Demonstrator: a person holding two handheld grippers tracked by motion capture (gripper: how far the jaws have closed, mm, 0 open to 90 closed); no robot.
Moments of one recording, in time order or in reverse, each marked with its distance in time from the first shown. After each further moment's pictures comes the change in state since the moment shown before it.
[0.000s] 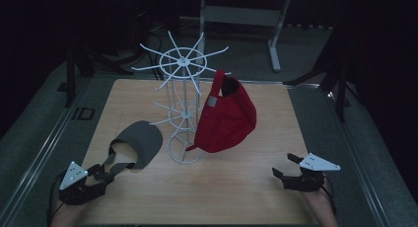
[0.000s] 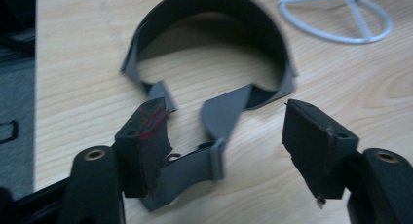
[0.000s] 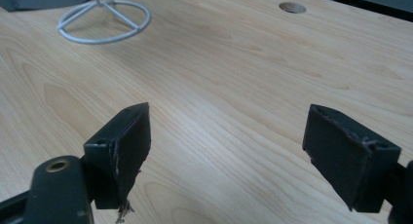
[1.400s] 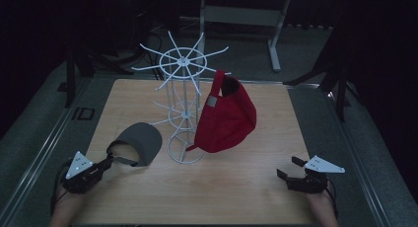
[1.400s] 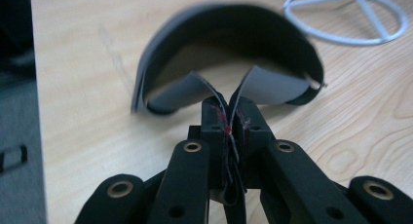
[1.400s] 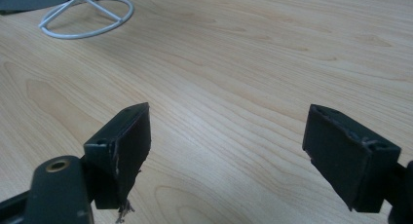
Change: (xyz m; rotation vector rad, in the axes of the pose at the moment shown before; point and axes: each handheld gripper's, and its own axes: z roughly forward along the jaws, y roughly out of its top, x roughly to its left) left arm 0.009 0.025 0.011 -0.029 -0.037 0.130; right arm -0.014 -0.021 -0.002 -0.005 -0.013 0.082
